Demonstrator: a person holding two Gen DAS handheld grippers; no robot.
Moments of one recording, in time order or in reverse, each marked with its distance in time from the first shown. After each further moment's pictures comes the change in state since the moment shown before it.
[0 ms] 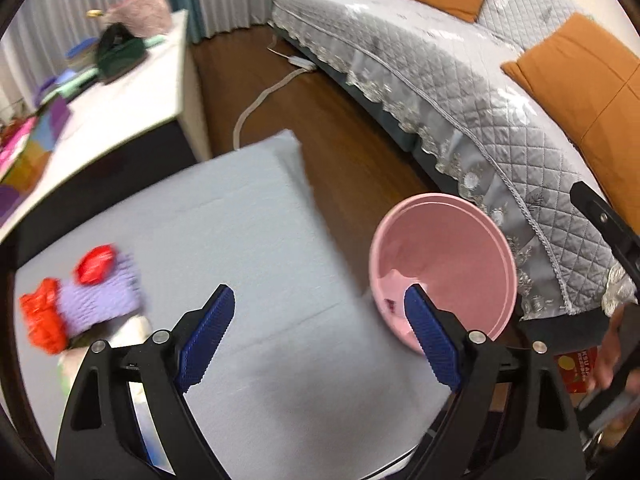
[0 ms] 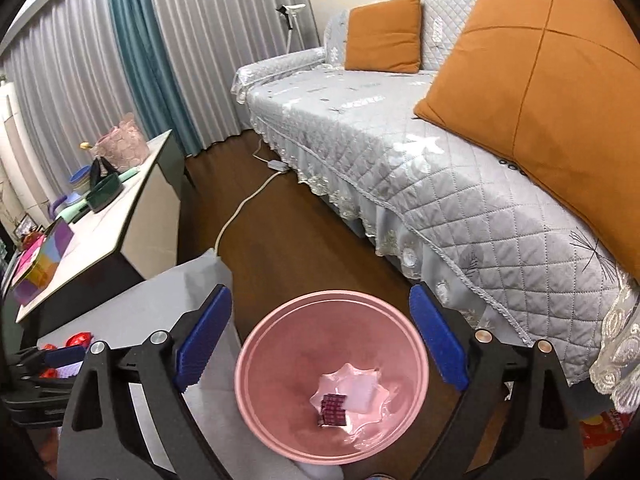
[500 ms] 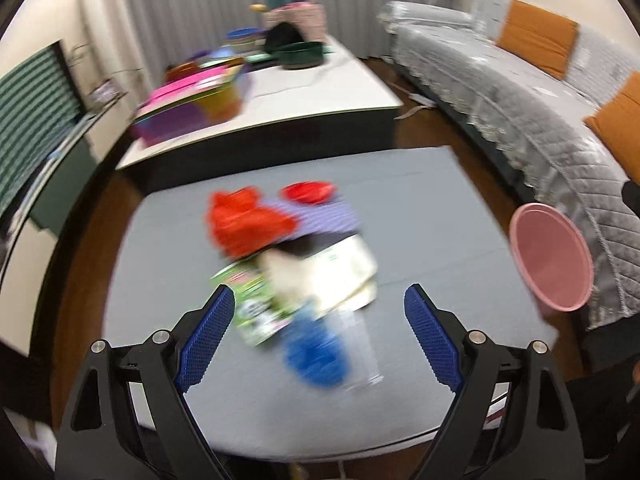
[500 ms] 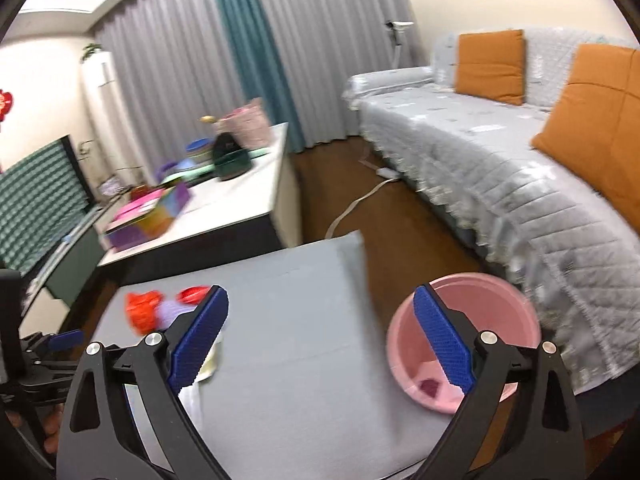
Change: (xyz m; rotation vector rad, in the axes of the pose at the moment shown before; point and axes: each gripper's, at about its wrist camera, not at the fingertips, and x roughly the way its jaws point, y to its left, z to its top) left arm -0.111 0.159 -0.130 -0.209 -0.130 0.303; right arm -0.093 0.148 -0.079 -0.158 -0.017 0.342
